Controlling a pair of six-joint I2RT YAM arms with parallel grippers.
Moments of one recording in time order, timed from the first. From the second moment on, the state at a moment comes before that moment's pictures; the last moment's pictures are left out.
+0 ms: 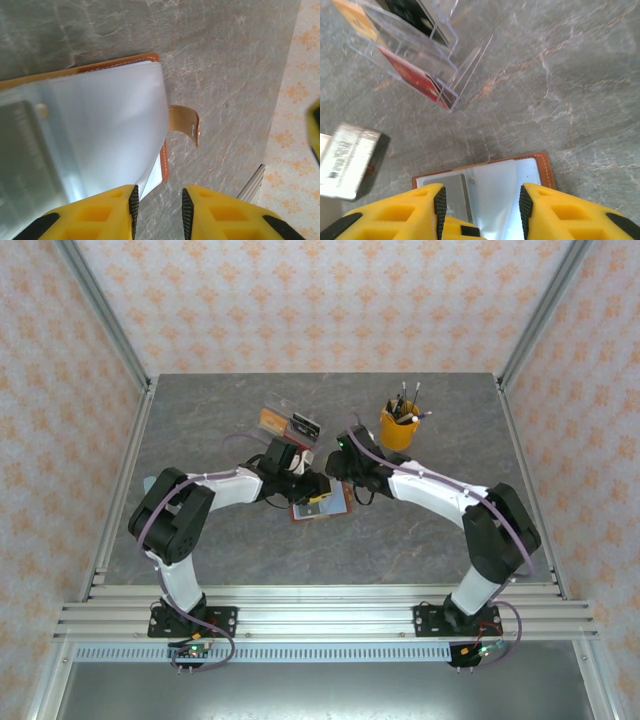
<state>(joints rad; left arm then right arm) -0.48 1.82 0.98 -0.04 0.61 -0.89 0.67 1.64 1.12 -0.31 0.09 0.80</state>
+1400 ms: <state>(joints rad) -0.23 1.55 0.78 -0.23 0.42 -0.95 0.77 1.99 1.42 -0.61 -0.04 0.59</state>
